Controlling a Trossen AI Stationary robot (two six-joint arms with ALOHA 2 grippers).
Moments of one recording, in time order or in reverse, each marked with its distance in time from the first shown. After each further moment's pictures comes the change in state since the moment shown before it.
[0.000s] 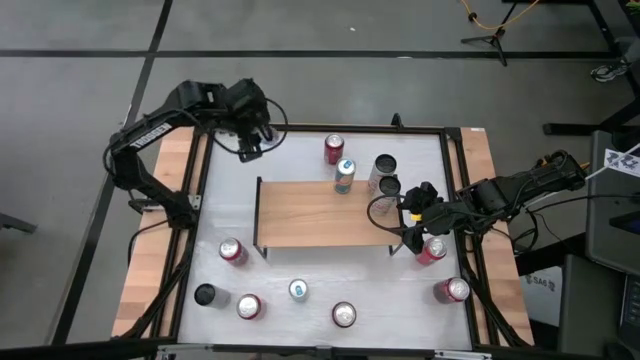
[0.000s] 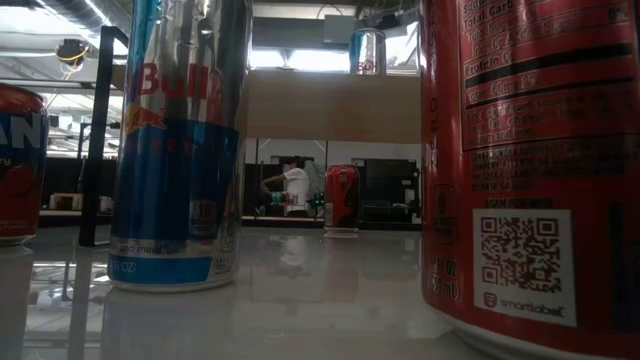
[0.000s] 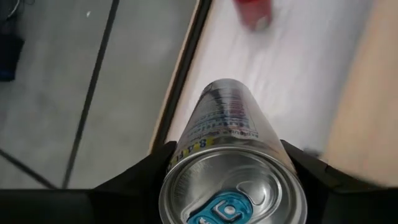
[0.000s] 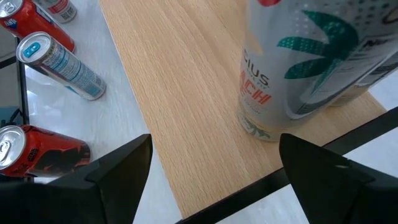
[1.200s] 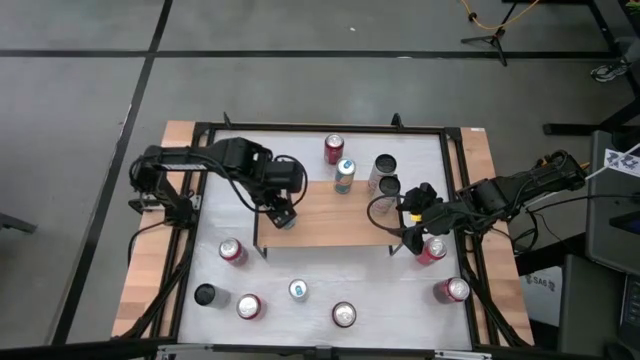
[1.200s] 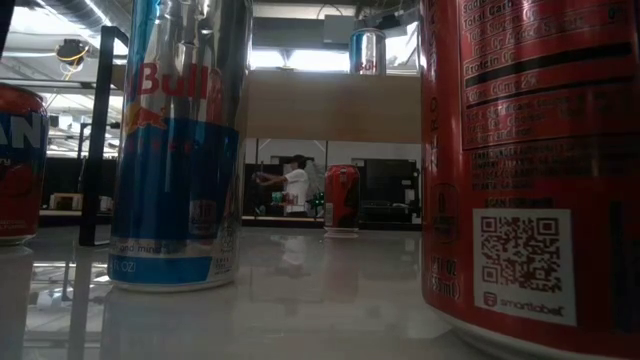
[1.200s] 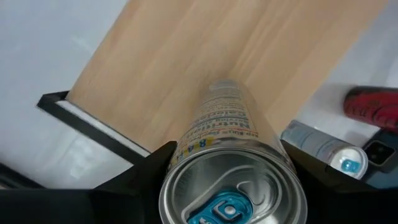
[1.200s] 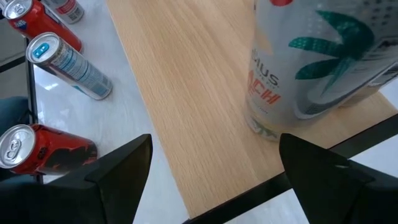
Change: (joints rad) left arm -0.445 0.193 0.016 -0.074 0.299 -0.932; right arm 0.000 0.000 0.000 0.014 -0.019 0.001
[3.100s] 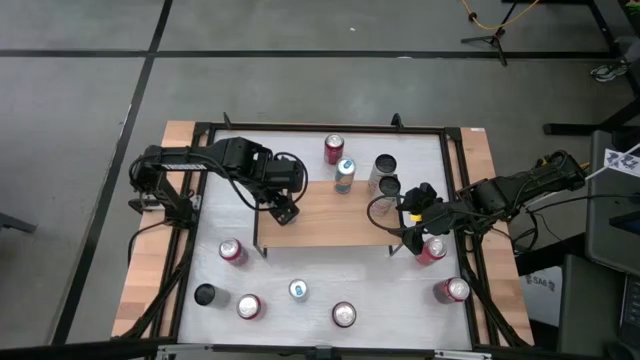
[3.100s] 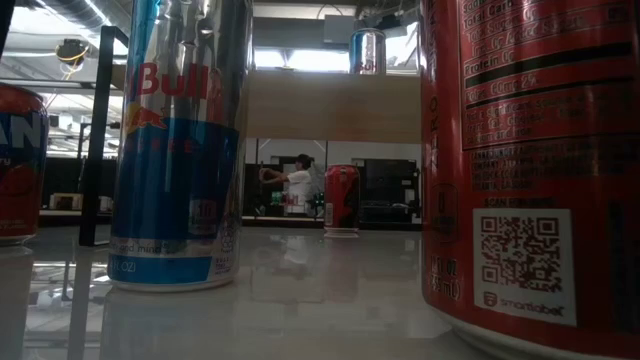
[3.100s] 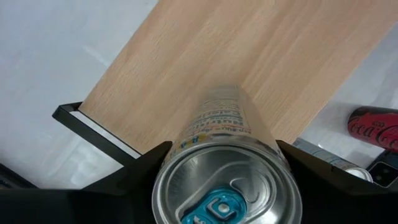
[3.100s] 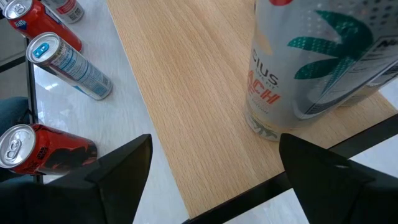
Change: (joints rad) left arm 0.000 -0.001 0.000 0.020 -0.061 -0.024; right arm 0.000 0.000 0.000 0.000 0.000 -0.001
